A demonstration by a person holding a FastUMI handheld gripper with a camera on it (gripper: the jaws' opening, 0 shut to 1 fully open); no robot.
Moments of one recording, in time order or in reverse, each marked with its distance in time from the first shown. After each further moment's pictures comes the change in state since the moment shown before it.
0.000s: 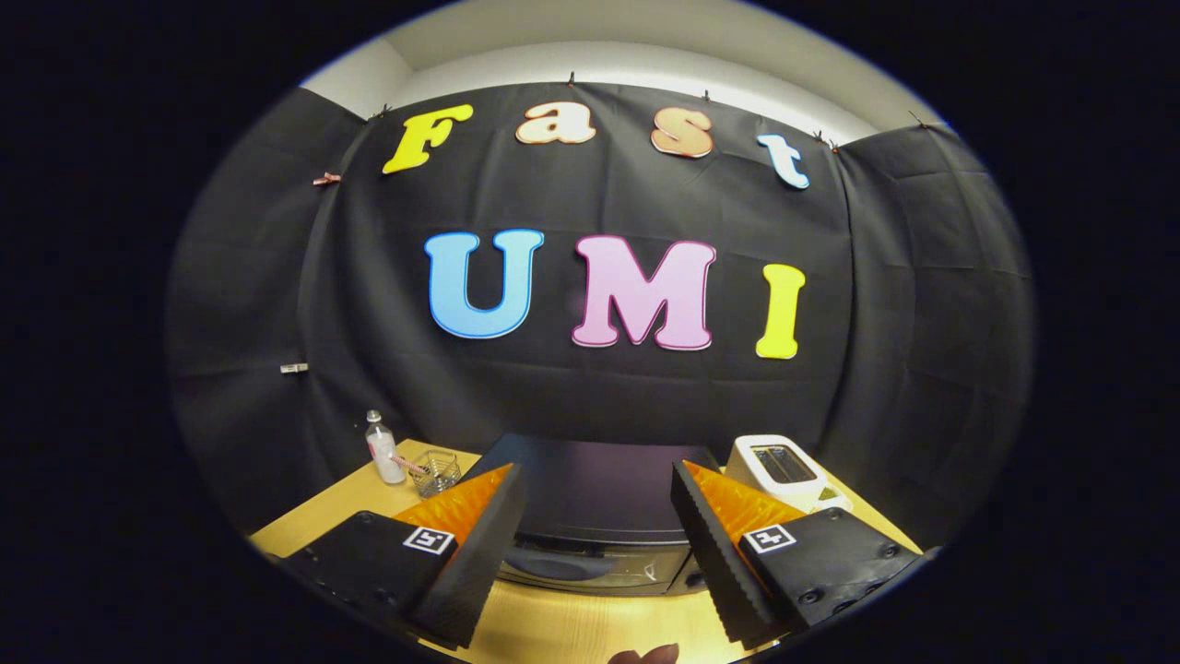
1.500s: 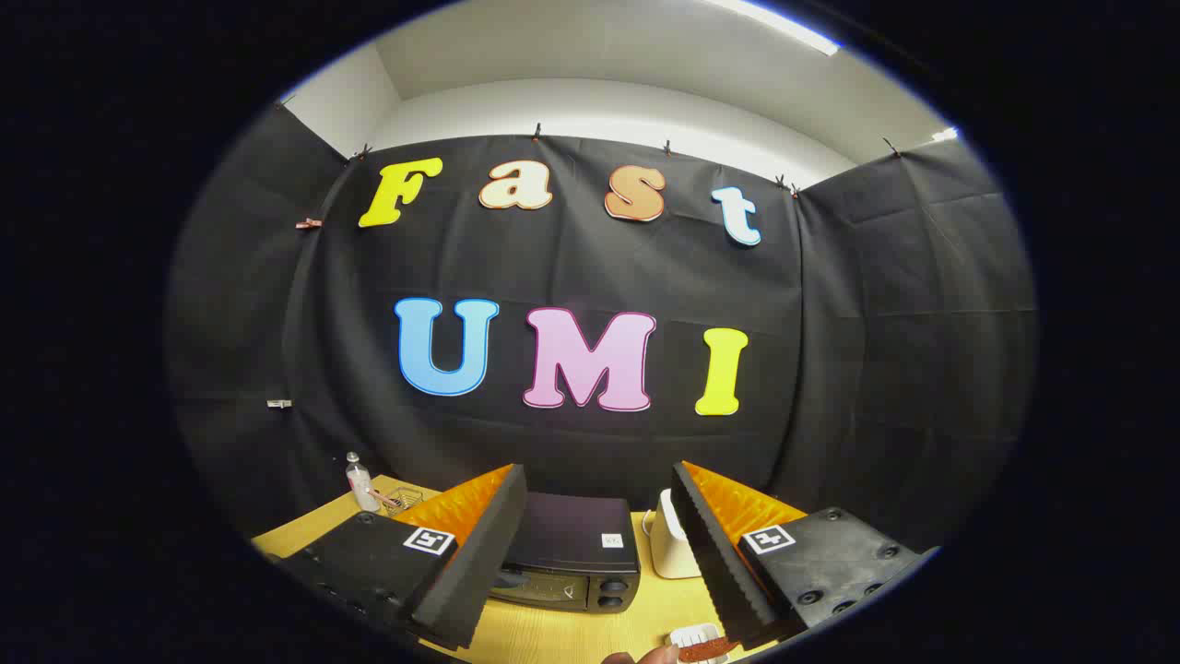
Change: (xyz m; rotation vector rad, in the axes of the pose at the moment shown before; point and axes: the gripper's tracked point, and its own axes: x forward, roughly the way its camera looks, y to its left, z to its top) arm -0.087 -0.101 0.111 -0.014 -0.169 -0.078
